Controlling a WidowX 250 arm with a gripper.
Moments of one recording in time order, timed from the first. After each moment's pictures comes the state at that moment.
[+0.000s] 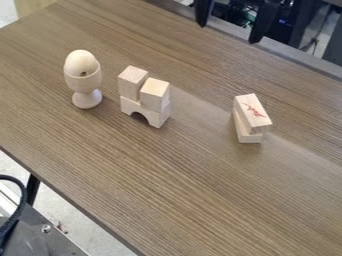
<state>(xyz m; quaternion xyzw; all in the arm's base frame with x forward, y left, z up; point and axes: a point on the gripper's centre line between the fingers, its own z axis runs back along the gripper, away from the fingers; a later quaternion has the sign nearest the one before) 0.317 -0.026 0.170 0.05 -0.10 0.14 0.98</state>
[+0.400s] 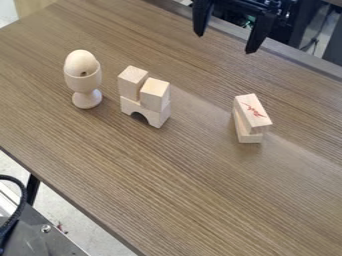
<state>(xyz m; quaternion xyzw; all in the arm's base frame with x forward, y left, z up) 0.314 -0.026 0.159 0.05 -0.08 0.14 0.99</state>
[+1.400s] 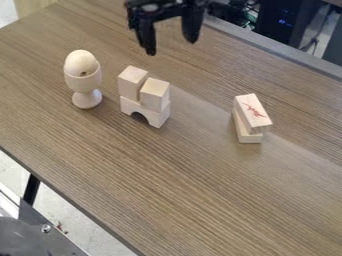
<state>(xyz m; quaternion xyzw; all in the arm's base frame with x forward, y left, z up) 0.312 0.056 0.122 -0.05 -0.06 0.60 0.80</state>
